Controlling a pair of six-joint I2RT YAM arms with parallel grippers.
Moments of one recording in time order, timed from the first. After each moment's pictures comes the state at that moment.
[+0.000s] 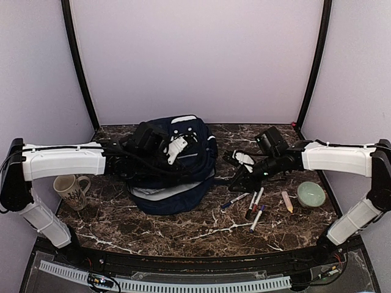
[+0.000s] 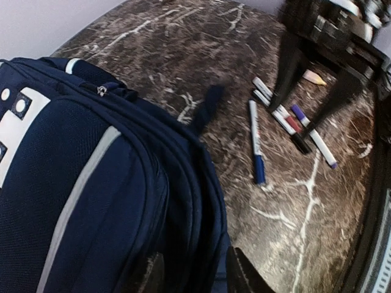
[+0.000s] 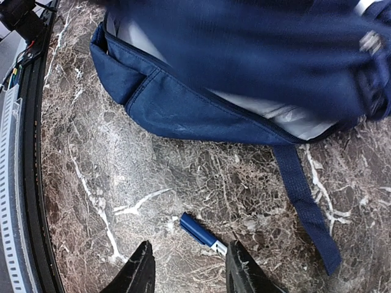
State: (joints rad) left arm -0.90 1.54 1.13 -0.28 0.08 0.05; right arm 0.65 1.48 0.94 -0.41 -0.52 -0.38
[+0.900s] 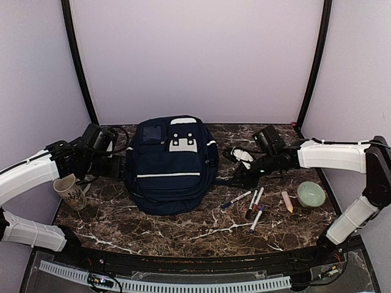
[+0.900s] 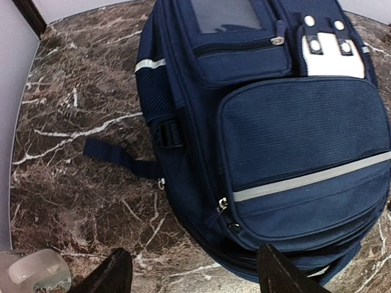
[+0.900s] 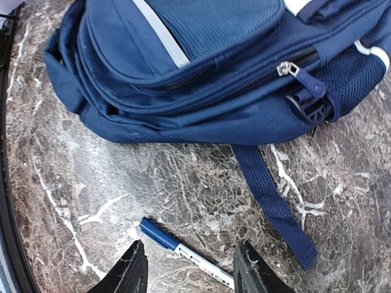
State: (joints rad) left arm -0.61 1.10 0.91 -0.69 -0.33 -0.42; right arm 0.65 1.52 0.97 -0.37 -0.41 -0.34
